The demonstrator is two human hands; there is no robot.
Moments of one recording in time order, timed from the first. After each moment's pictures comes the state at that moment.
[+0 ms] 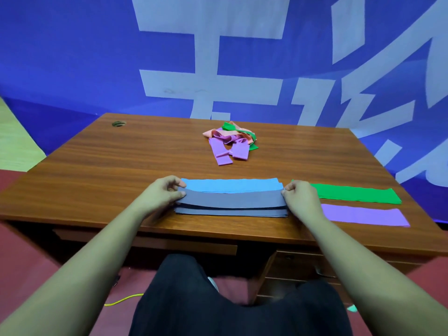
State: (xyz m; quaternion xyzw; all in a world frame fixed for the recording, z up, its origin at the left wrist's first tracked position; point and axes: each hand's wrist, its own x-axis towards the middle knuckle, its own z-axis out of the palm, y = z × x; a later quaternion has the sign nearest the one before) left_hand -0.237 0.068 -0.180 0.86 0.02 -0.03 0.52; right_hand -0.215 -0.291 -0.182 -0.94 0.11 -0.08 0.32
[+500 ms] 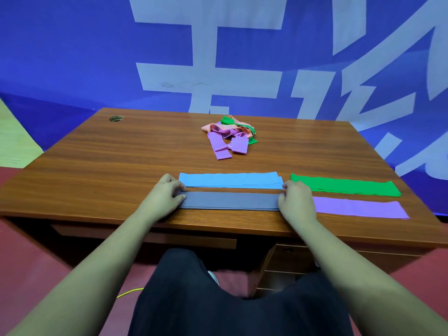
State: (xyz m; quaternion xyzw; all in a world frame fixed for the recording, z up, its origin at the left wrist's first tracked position) left_hand -0.239 0.063 -0.208 0.96 -0.05 0.05 0.28; right_hand -0.228 -0.285 -0.209 -0.97 0.05 -0.13 0.18
